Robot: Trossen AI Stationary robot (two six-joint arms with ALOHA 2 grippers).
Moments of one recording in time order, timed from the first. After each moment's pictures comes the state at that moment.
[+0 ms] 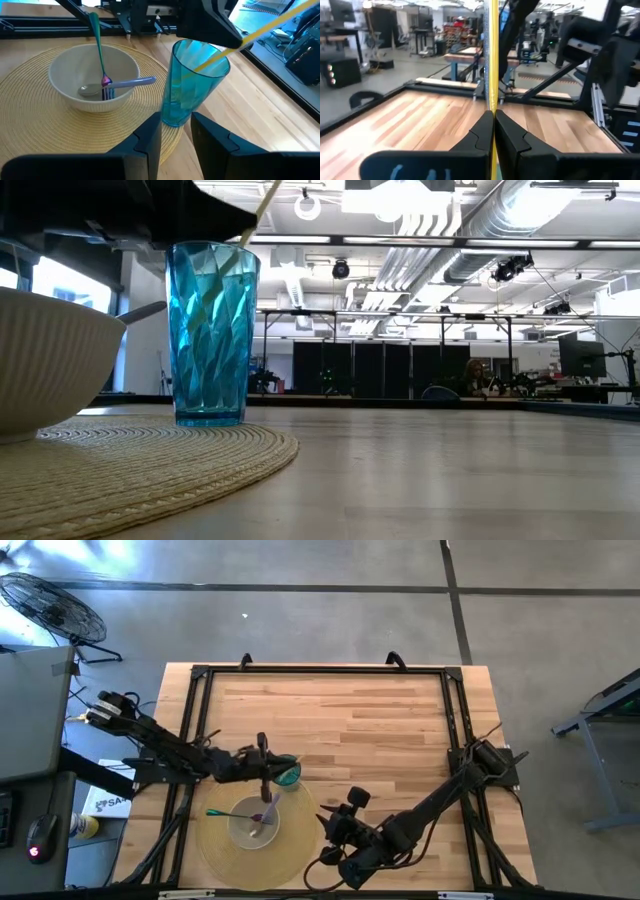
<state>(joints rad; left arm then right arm) -0.37 1.32 0.36 1.06 -0.53 -0.05 0.64 2.02 1.72 -0.65 1.00 0.65</state>
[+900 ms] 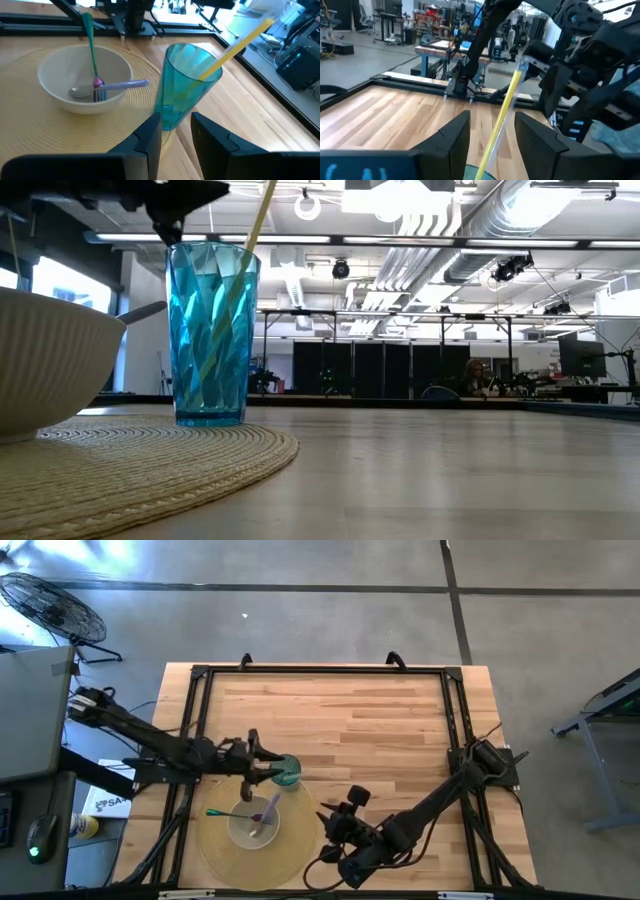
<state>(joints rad) -0.37 1.00 0.37 0.70 -0.37 -0.17 0.64 2.02 1.72 -0.65 1.03 0.62</state>
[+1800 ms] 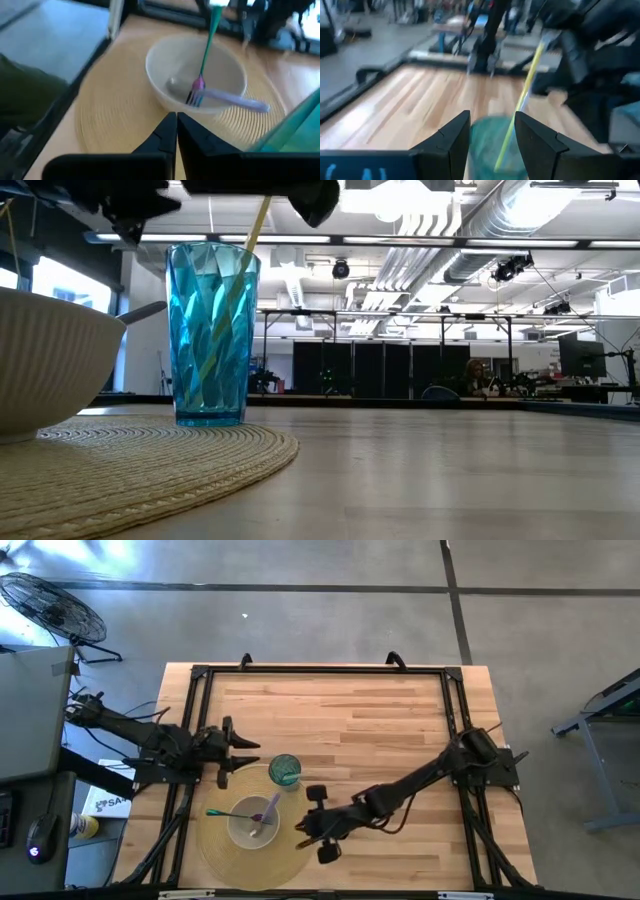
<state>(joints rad) -0.37 0.50 0.40 -0.01 -0.43 -0.16 0.45 2.00 1.47 -0.04 0.26 0.08</state>
